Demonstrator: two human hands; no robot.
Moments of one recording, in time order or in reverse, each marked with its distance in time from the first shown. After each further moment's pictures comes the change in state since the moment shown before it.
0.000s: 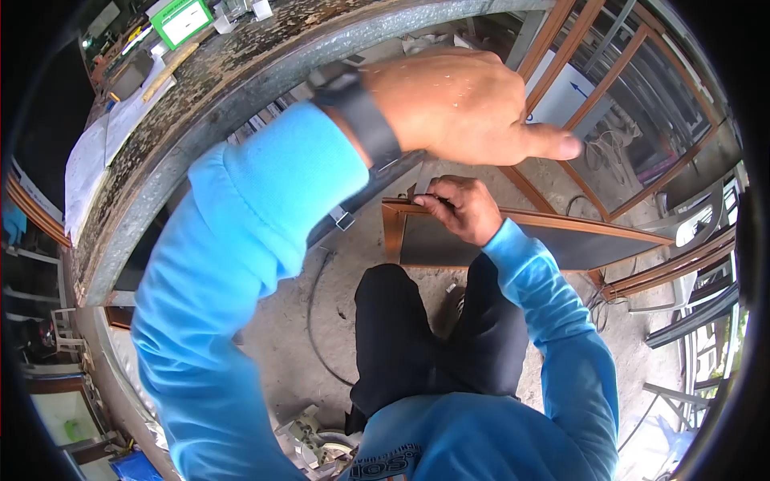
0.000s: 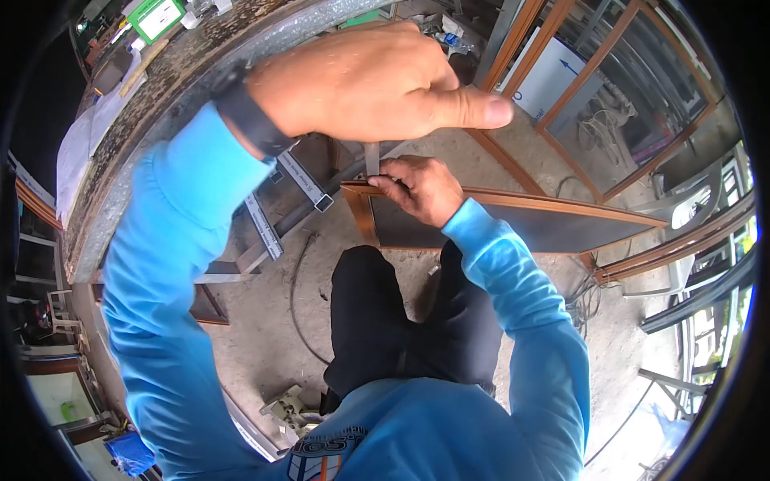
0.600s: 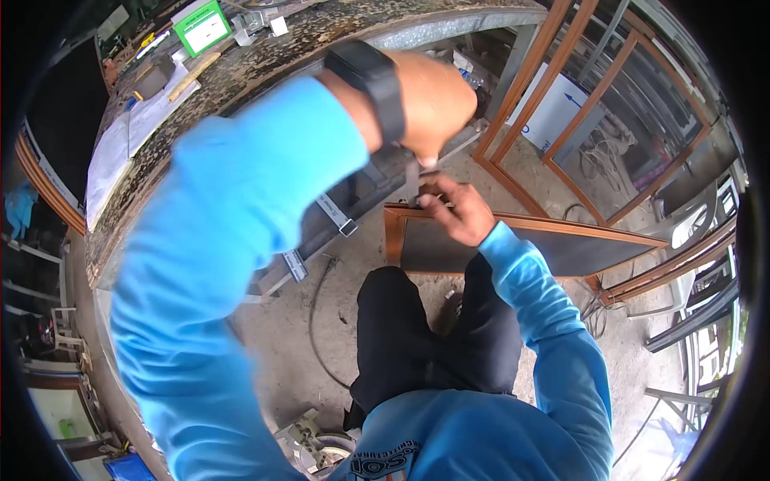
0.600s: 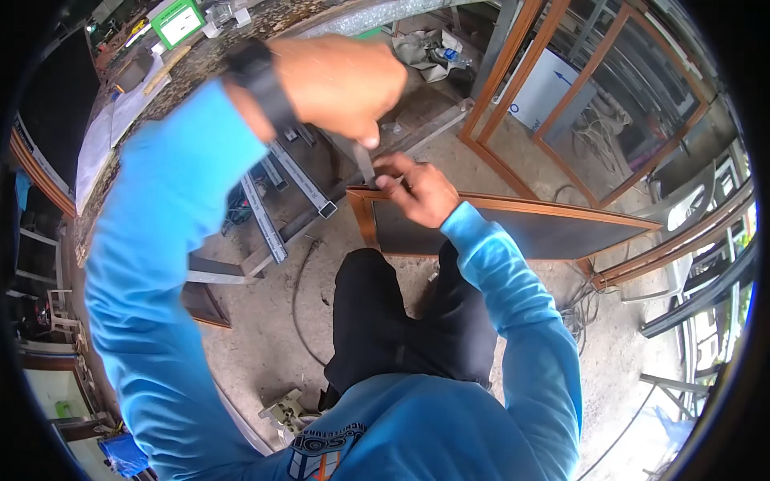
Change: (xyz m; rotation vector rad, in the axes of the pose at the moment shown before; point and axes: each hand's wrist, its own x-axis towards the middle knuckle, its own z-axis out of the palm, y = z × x) left_hand -0.018 0.022 -0.043 0.586 -0.338 0.030; right_hand -0.012 -0.005 -0.004 0.259 0.016 0.088
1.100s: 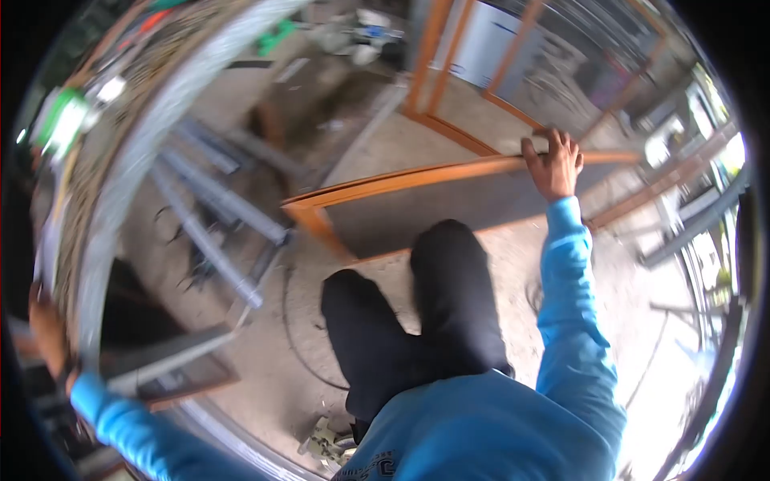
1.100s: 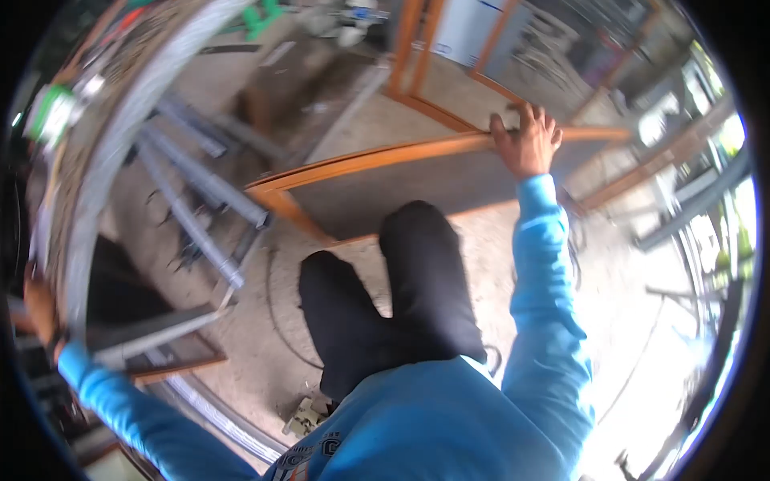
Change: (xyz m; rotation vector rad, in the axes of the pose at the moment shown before) left_hand -0.464 -0.285 0.201 0.109 0.413 -1.034; right_hand -0.140 0.092 -0.197 -1.126 0.588 0.797
